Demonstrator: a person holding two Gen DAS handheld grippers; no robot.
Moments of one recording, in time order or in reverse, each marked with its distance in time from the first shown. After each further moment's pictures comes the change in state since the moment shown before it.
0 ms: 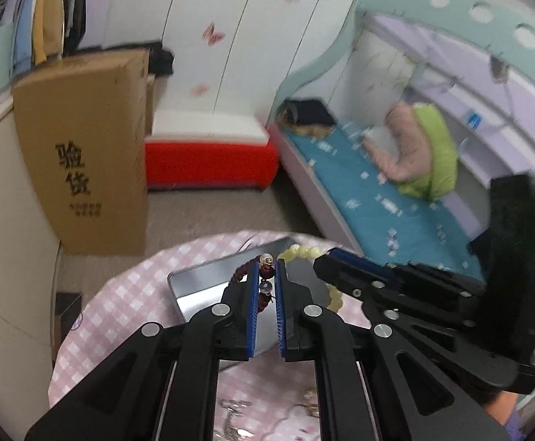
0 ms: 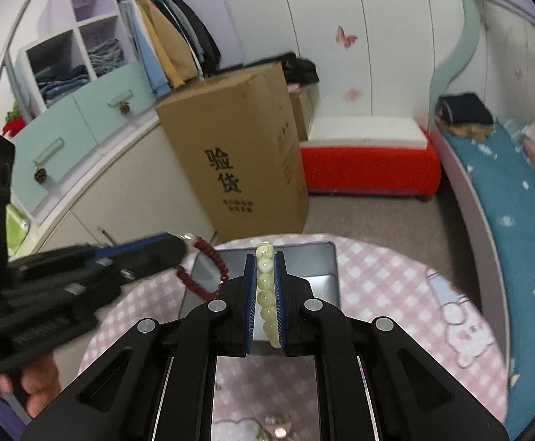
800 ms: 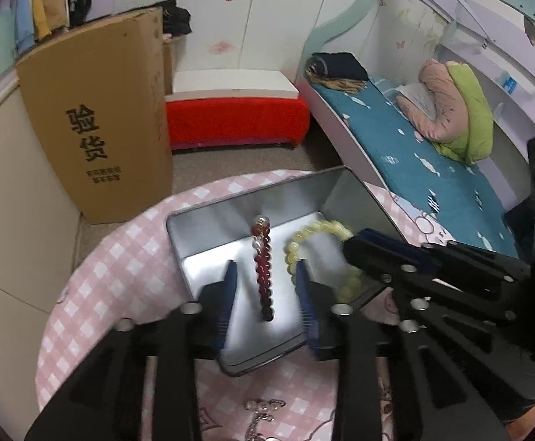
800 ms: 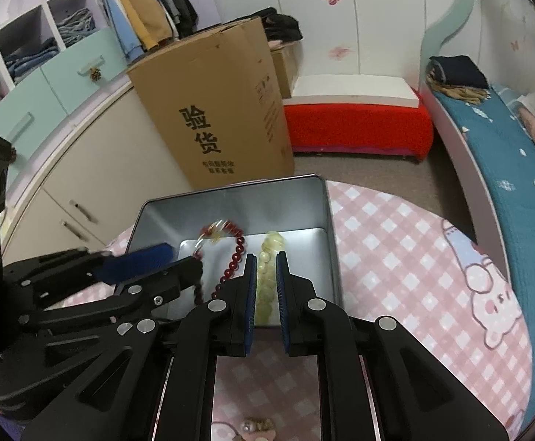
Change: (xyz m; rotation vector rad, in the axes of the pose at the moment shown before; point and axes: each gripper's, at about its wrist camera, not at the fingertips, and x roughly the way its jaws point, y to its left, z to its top) left arm 0.050 0.013 -0.028 0.014 0.124 0.108; right arm 0.045 -0.013 -0.034 0.035 0.099 -0.064
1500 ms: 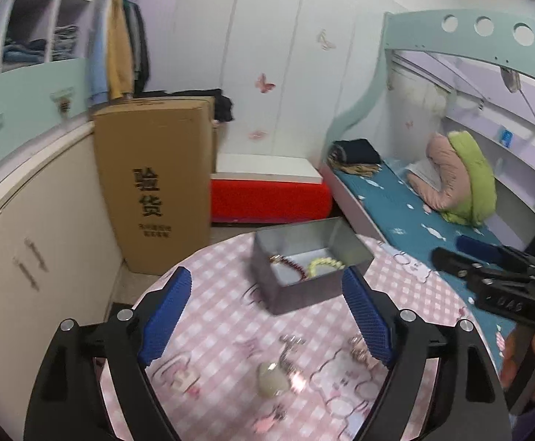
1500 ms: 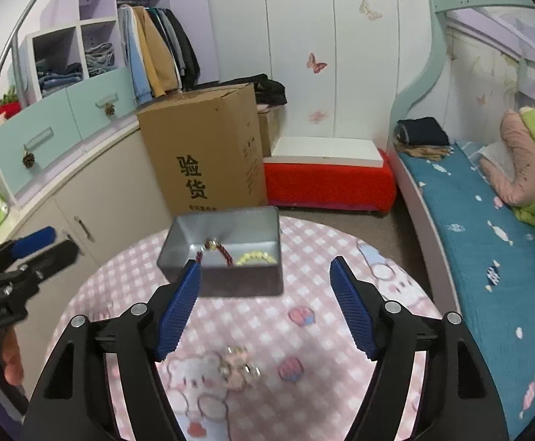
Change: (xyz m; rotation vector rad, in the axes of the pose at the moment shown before) left arm -0.158 -0.003 -0.095 -0.052 -0.363 0.131; right arm -0.152 0.002 -0.064 -0.090 -0.240 -0.130
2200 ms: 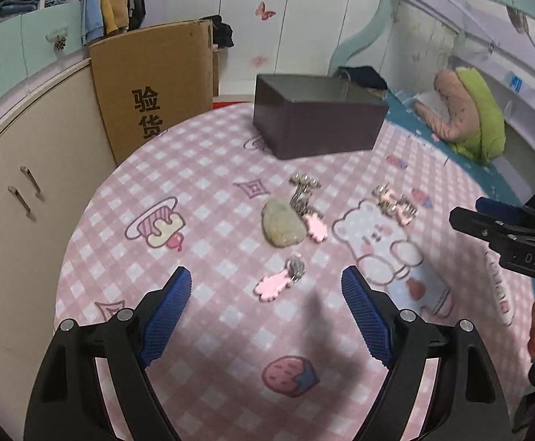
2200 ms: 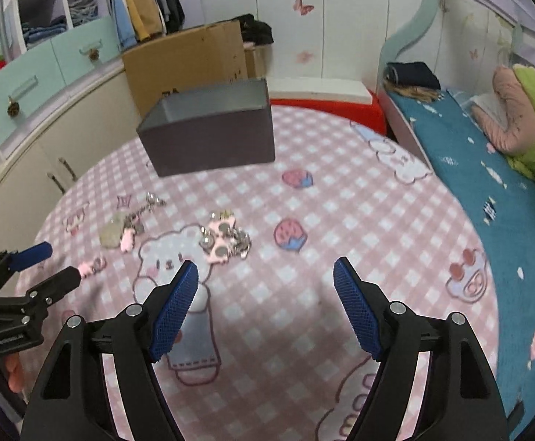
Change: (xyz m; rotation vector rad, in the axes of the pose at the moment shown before) left arm 0.028 0.002 -0.119 0.048 0.267 0.018; right arm 0.028 0.006 -0.101 0.033 0.222 -0.024
